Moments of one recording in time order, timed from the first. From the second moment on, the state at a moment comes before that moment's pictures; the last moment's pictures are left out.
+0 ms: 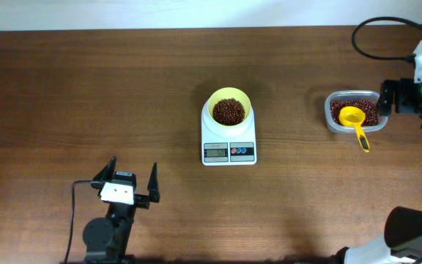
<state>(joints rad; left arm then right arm) 0.01 0.01 0.01 -0.07 0.14 0.06 -0.31 1.75 2.04 -1.62 -0.02 -0.18</state>
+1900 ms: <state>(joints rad) 0.01 0.01 0.01 -0.07 0.10 0.14 -0.31 1.75 2.04 -1.62 -0.02 -0.18</state>
